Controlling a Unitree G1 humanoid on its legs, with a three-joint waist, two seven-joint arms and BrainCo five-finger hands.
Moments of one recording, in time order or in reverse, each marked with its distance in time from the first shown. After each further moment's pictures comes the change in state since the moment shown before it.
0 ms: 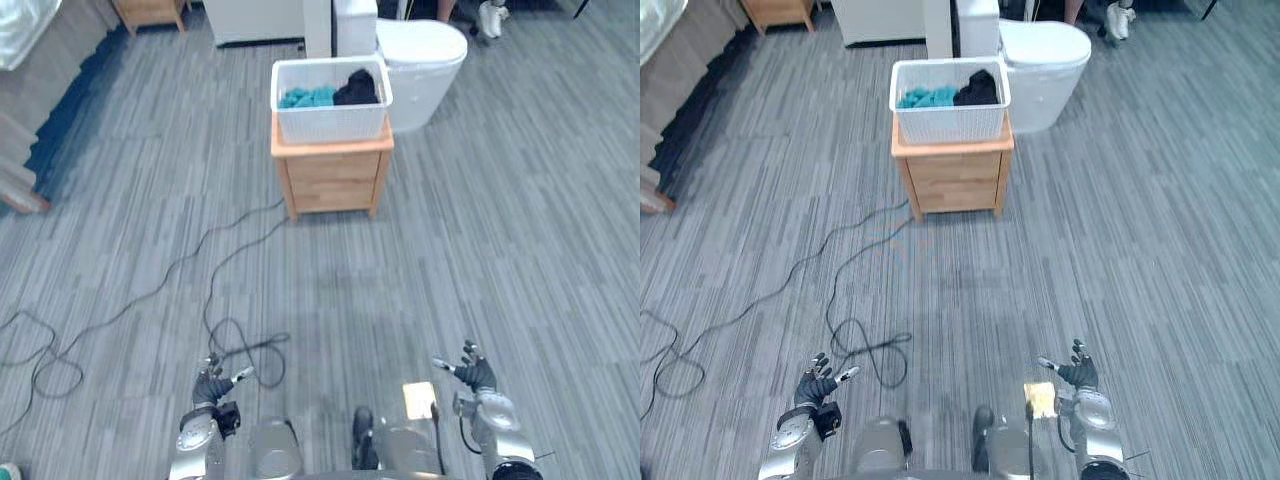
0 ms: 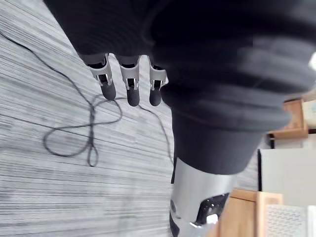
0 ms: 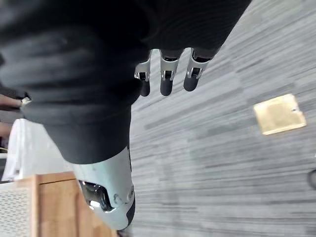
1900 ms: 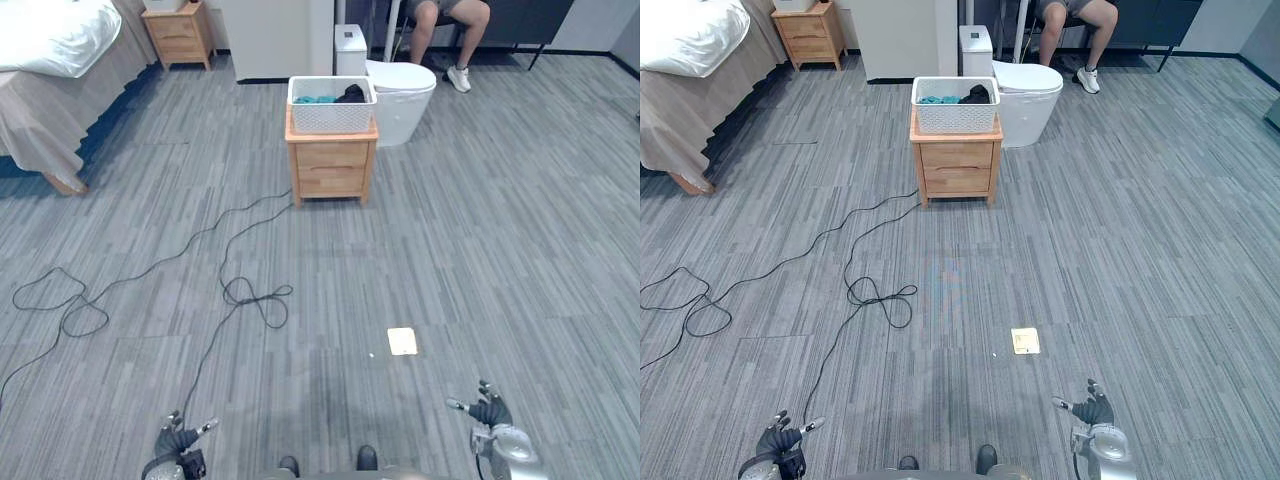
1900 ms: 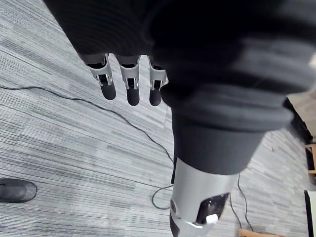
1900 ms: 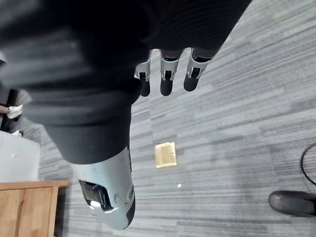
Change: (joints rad) left arm 0.009 0.096 0.115 0.304 0.091 0.019 -0.040; right arm 0.073 -0.061 -0.059 0.182 -0.066 0.000 0.033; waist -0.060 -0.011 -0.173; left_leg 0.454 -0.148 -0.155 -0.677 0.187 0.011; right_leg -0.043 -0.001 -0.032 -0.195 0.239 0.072
